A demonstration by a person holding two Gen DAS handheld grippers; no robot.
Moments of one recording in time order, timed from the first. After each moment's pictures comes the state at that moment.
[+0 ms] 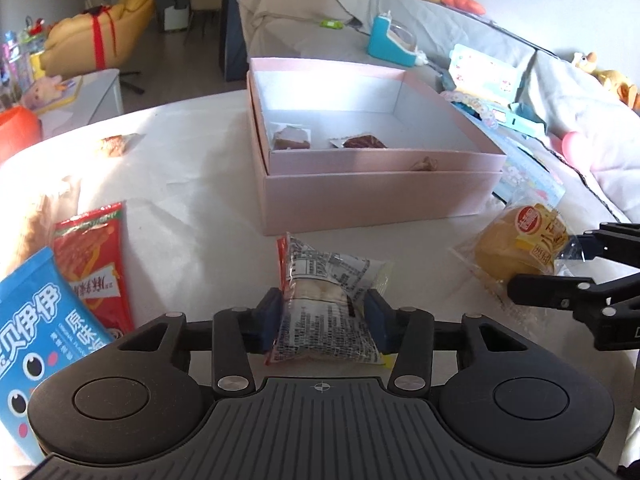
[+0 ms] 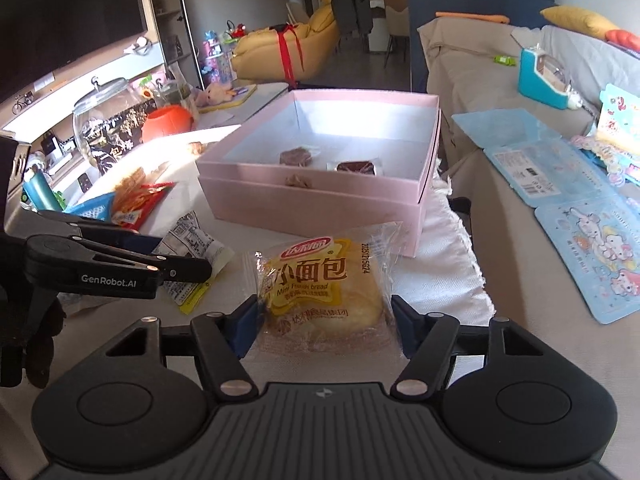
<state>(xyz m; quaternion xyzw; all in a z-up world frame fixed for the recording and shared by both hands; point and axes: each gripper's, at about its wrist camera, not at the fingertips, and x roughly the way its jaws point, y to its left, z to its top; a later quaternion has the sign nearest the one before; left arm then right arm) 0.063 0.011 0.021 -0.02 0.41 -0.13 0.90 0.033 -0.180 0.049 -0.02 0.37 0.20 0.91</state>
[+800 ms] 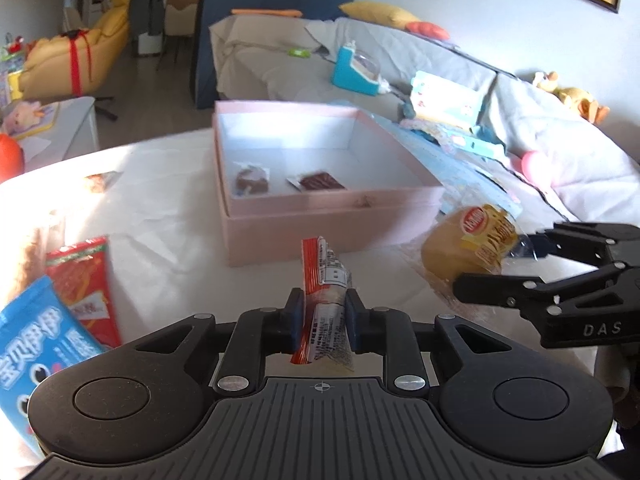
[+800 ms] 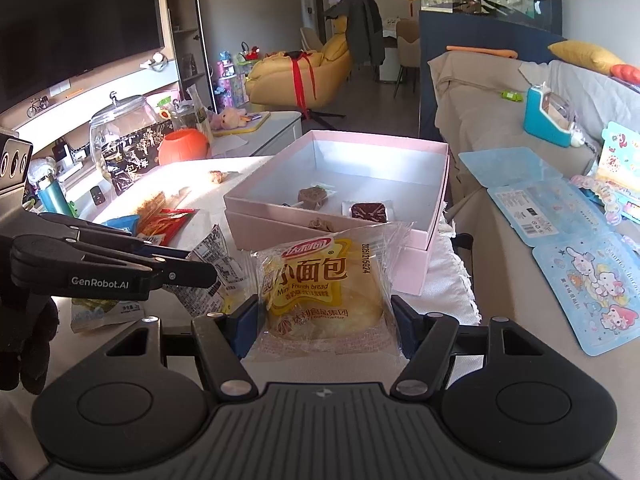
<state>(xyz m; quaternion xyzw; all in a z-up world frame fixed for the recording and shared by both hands) 0.045 0.003 0.048 -0.03 0.37 -0.18 0.91 0.021 -0.175 0.071 -0.03 0.33 0.21 0.92</state>
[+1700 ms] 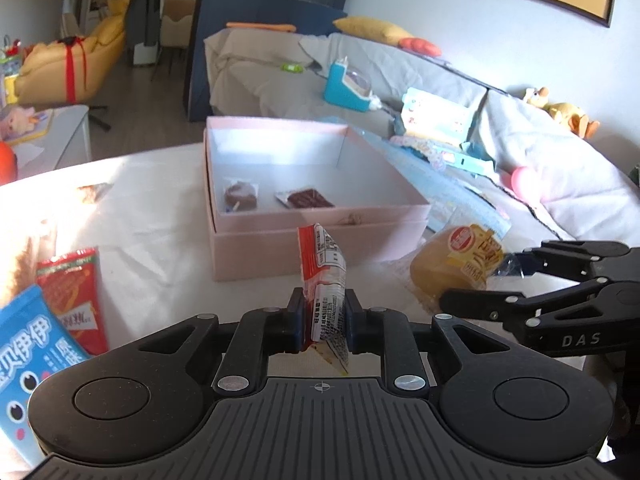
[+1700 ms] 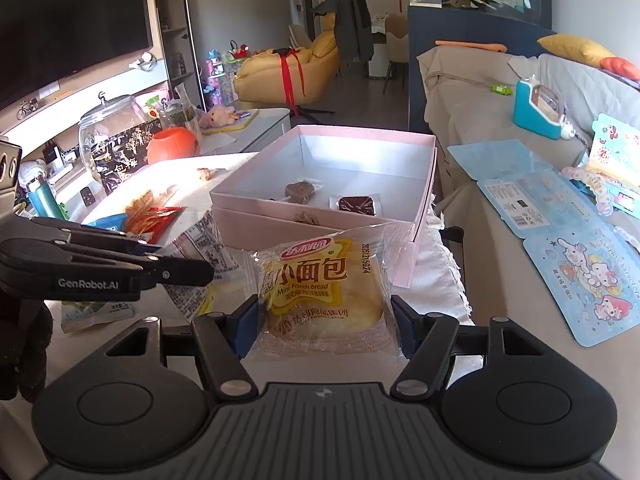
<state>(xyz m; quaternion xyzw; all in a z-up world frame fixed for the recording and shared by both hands) 0.042 0.005 0.057 -0.05 0.34 -0.19 0.92 0.022 -0.180 0.068 -0.02 0.33 0.20 0.92</state>
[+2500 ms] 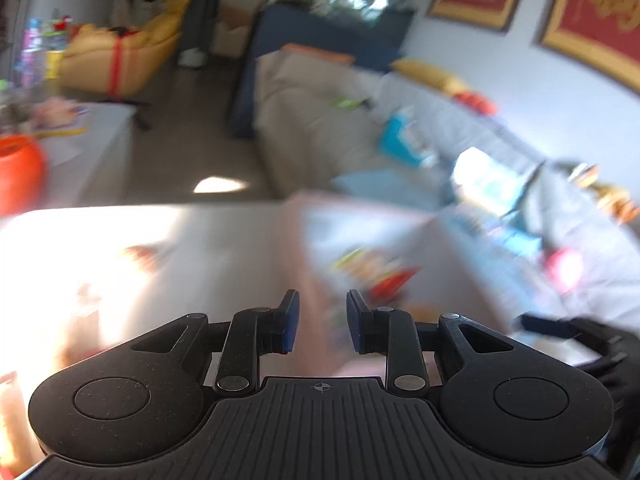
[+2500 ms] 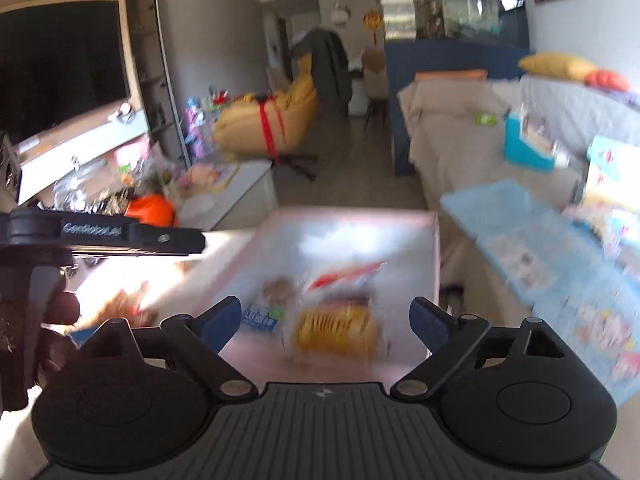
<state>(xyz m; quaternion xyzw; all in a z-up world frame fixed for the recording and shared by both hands) 0.129 0.085 0.070 -0.11 0.33 -0.11 0.93 0.097 -0.157 0.084 0.02 0.30 0.18 0.94</state>
